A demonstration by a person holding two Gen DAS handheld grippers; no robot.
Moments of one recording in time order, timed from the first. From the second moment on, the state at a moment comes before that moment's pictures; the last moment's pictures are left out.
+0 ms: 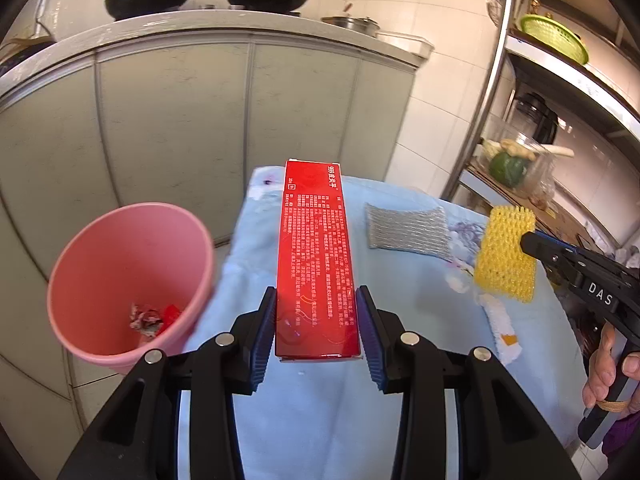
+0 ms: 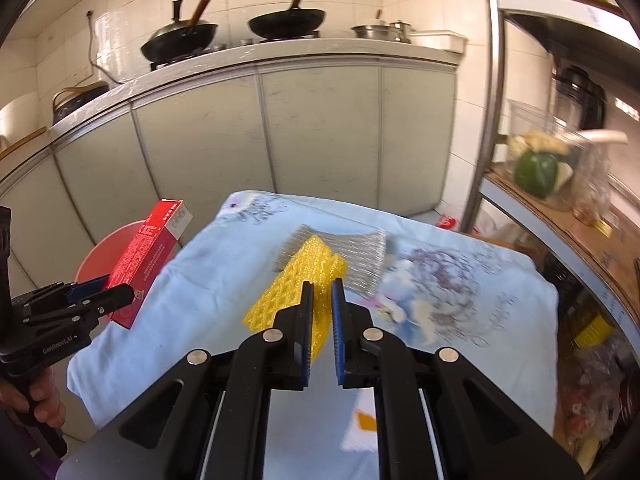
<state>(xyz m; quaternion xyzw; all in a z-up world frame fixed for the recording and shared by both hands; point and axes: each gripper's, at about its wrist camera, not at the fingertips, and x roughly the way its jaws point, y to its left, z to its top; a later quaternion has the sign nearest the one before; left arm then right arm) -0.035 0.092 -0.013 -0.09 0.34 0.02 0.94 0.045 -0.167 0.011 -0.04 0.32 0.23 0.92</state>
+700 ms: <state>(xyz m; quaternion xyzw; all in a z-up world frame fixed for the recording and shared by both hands) -0.064 0.219 -0.025 -0.13 0.34 0.15 0.92 0.046 0.027 0.011 -0.12 0.31 0.39 0.86</state>
